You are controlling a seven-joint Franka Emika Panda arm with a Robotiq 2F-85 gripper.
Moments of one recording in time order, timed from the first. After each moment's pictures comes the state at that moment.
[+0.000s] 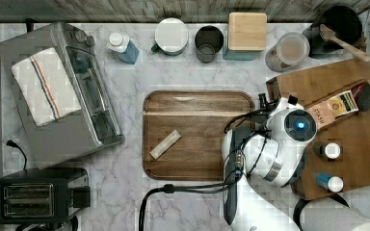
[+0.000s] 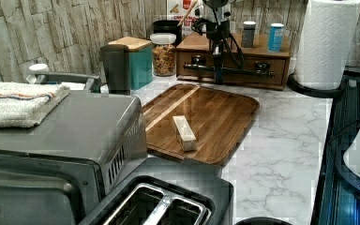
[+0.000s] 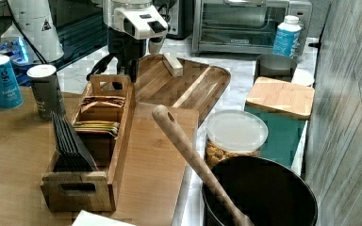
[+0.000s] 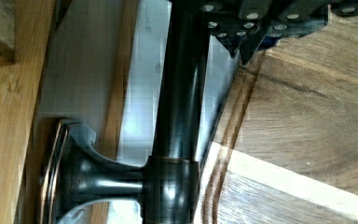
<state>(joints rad) -0.11 0.26 -0.28 -2.26 0.03 0.89 -1.52</state>
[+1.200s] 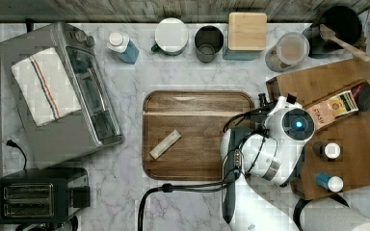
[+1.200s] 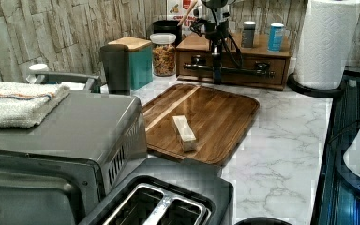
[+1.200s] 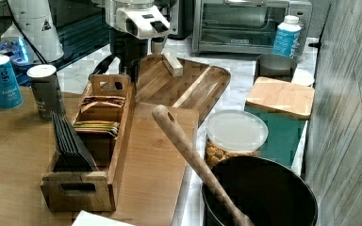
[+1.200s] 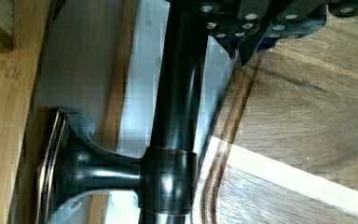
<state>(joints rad) -0.09 0.27 -0.29 -2.26 0.03 0.89 -1.52</state>
